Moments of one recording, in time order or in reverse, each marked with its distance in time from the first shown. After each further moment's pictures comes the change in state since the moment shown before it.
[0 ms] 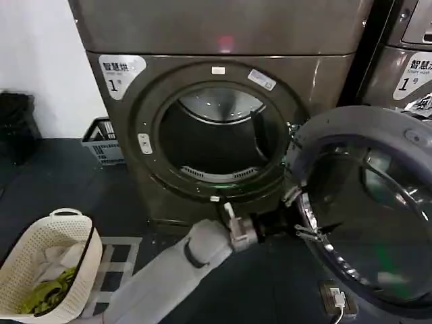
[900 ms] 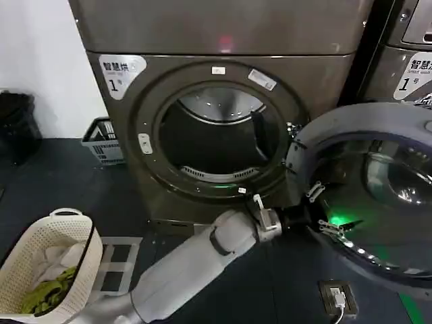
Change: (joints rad) left arm -0.205 -0.166 0.184 0.206 0.003 0.015 -0.011; right arm 0.002 0.006 0.074 -0.024 -0.002 0.011 0.018
